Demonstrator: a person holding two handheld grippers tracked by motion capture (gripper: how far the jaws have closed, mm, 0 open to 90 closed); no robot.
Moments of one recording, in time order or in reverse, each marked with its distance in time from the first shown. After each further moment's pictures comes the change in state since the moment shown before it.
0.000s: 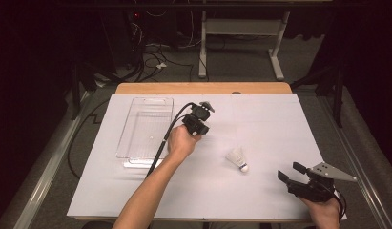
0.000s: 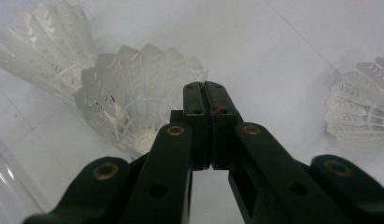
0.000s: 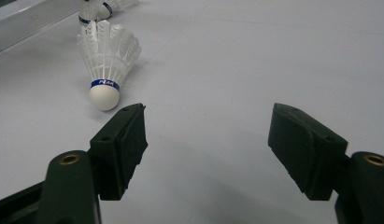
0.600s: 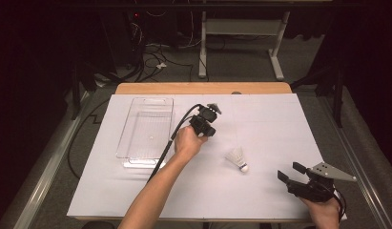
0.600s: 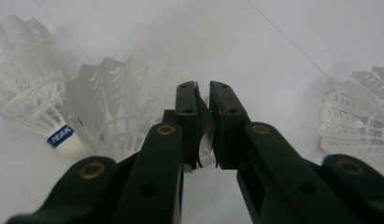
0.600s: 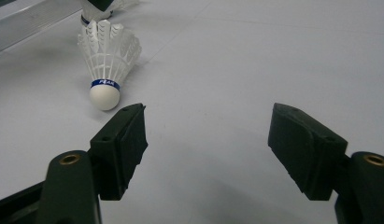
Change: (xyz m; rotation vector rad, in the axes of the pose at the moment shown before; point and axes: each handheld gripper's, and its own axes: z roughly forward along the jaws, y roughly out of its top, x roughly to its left) left arm -0.013 0.012 0.019 0.023 -0.014 0.038; right arm 0.000 0.000 0.001 0.001 0.002 -0.002
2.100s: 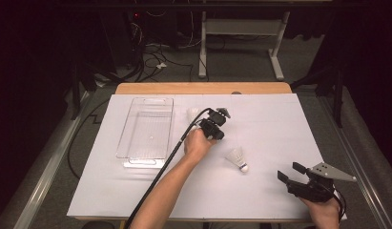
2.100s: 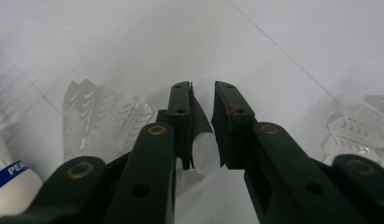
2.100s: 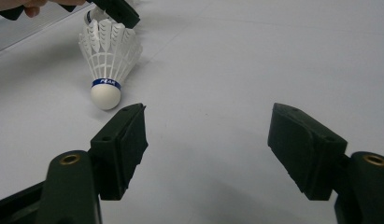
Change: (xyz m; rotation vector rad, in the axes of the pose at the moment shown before) left arm -0.011 0.010 0.032 0.008 -0.014 0.012; right arm 0.000 0.000 0.000 0.000 0.001 0.000
